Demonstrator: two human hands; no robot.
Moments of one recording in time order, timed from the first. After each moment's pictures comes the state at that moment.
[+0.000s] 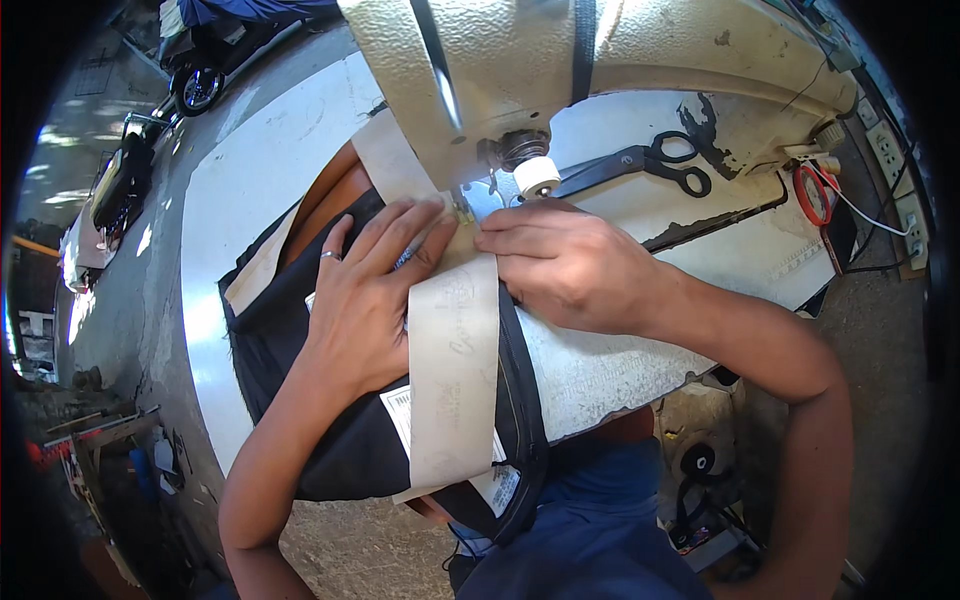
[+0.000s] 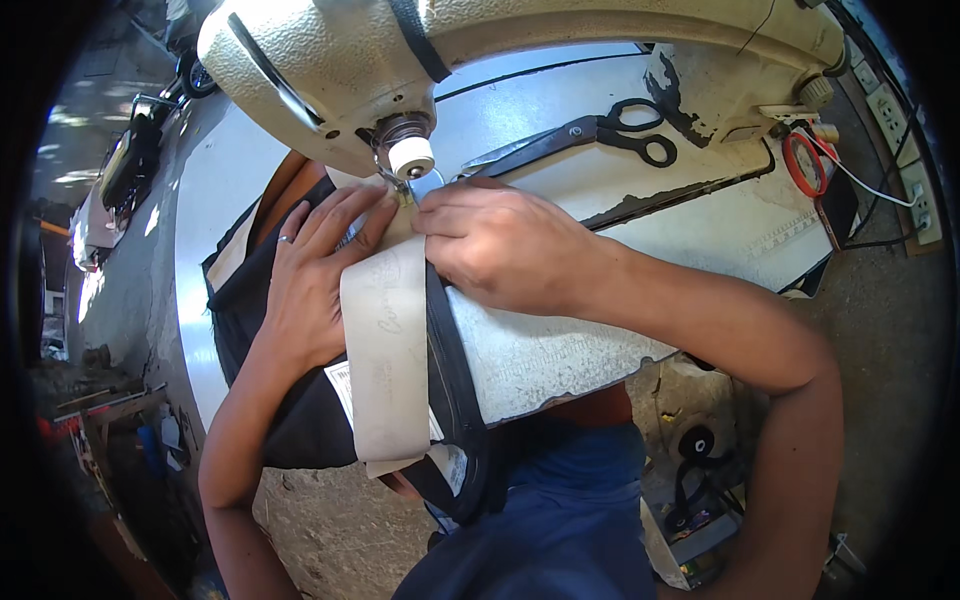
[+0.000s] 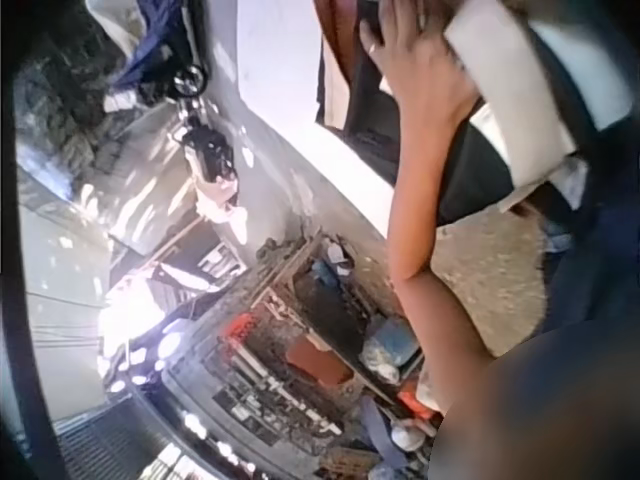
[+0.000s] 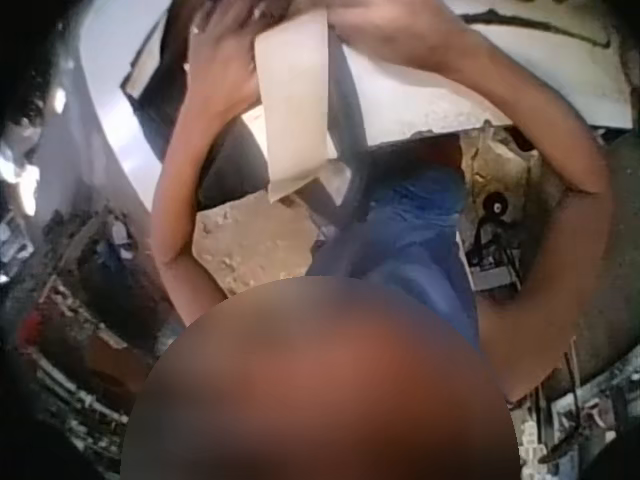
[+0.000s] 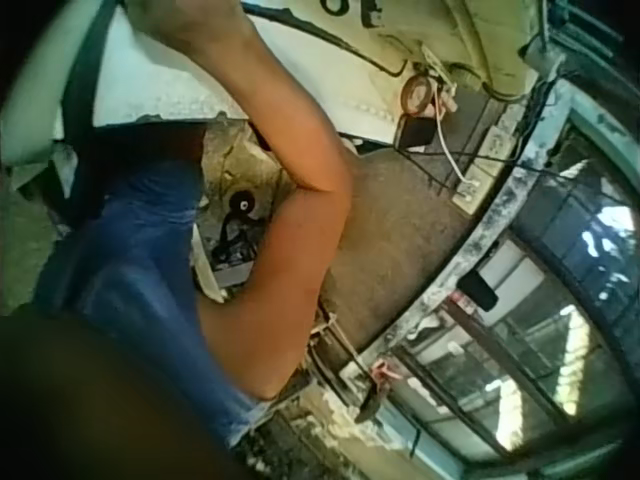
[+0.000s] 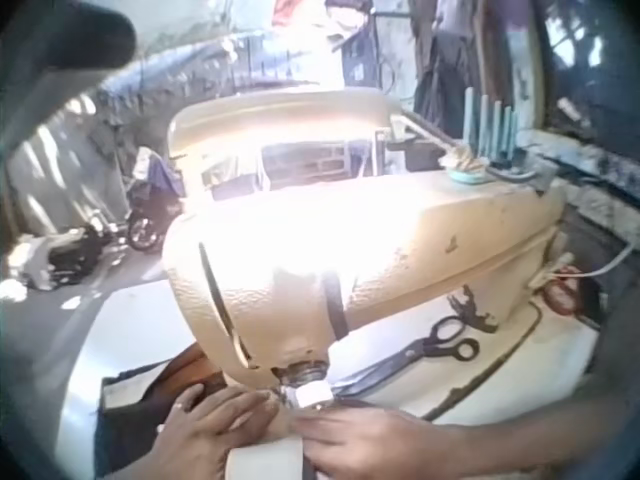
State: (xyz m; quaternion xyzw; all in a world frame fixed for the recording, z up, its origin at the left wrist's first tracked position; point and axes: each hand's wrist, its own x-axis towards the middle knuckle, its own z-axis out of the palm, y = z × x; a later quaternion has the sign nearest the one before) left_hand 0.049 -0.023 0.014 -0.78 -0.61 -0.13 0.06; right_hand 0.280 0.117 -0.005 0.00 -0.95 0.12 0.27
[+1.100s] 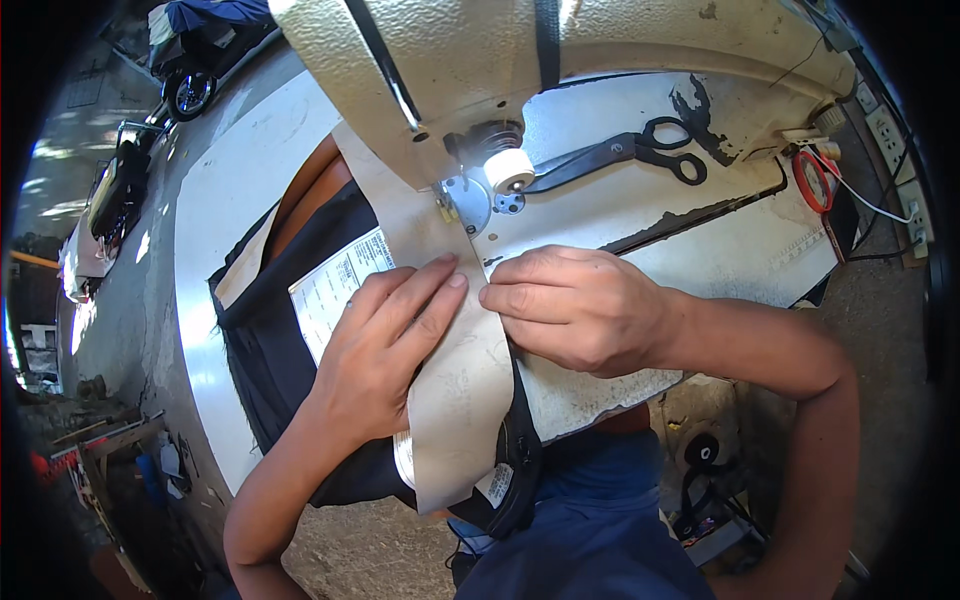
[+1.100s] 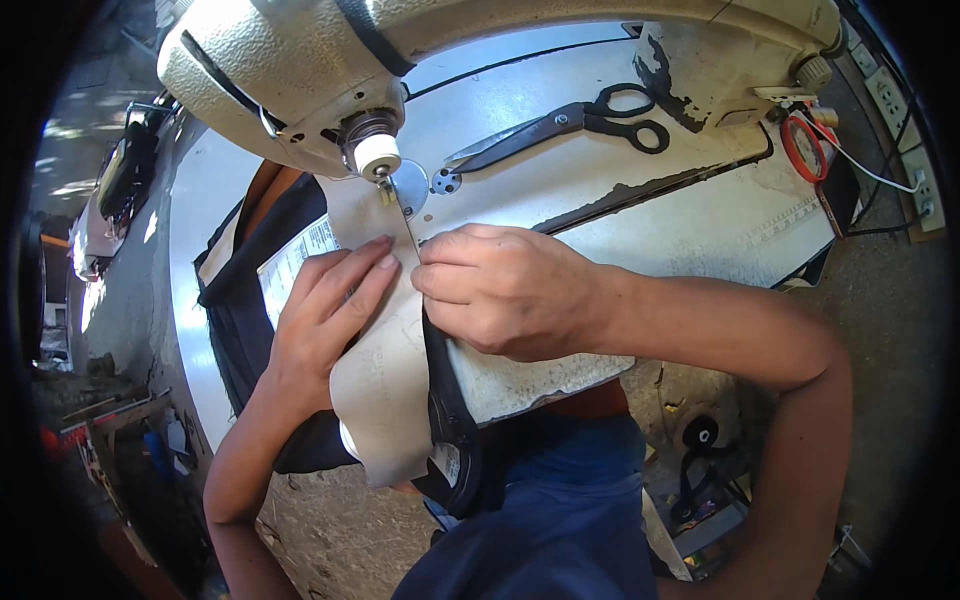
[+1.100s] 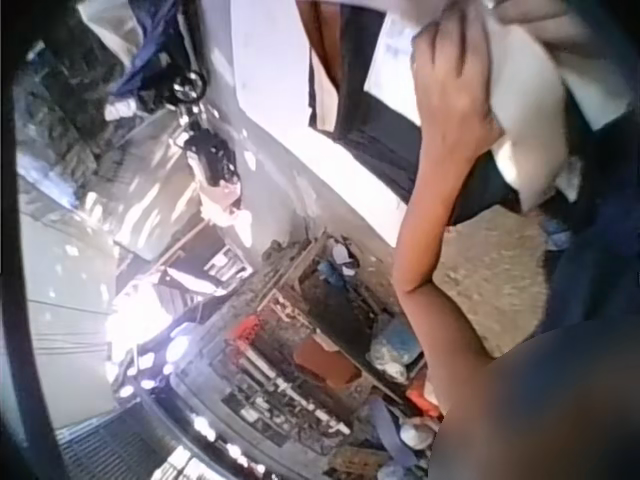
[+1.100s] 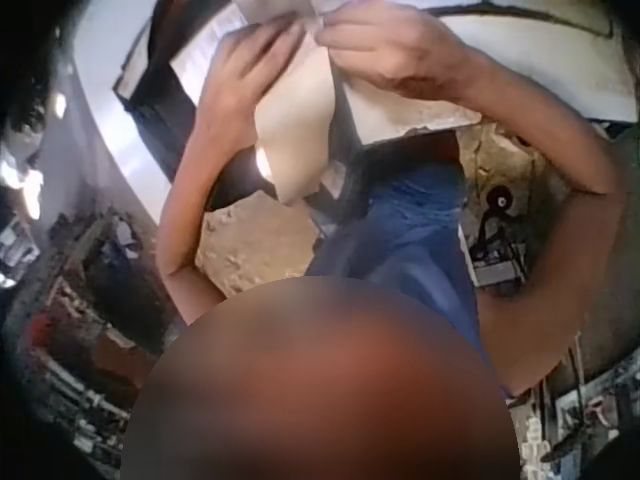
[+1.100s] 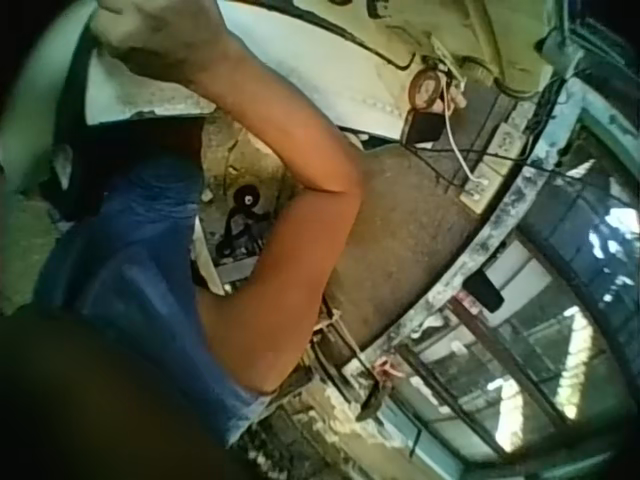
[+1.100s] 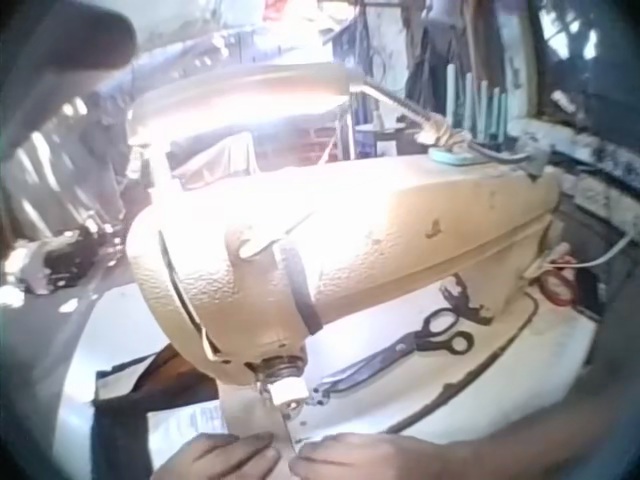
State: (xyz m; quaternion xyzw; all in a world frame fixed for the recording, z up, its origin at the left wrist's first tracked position) left_hand 0.069 -0.055 0.015 -0.82 -0.54 -0.21 -0.03; right_hand 0.302 0.096 0.000 0.06 -0.95 0.10 0.29
